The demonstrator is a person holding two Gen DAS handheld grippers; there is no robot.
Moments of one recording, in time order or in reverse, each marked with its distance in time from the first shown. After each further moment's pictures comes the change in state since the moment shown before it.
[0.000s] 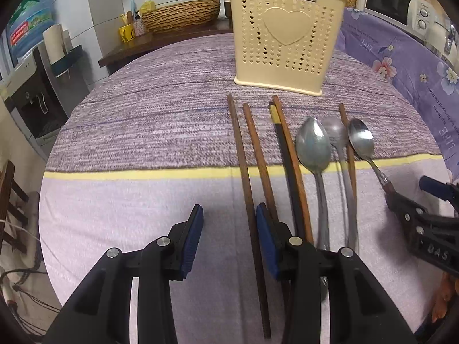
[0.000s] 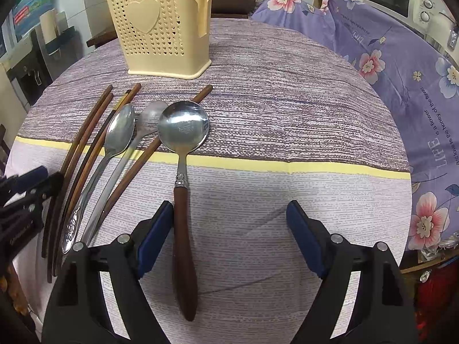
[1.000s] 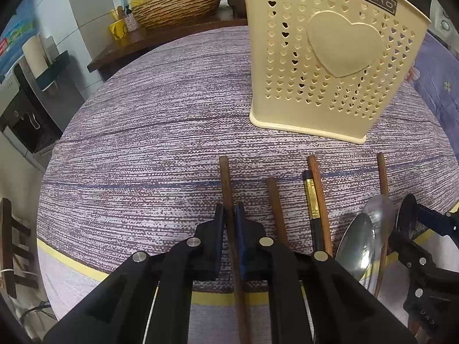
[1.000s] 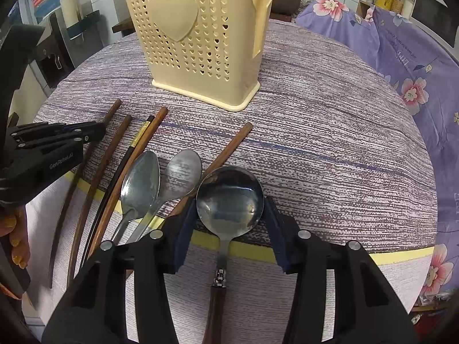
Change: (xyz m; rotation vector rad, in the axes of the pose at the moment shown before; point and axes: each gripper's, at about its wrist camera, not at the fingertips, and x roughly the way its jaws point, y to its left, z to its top) left arm 0.059 0.006 0.086 0.028 0.085 0.036; right arm 0.037 0.031 0.065 -0.120 0.047 0.114
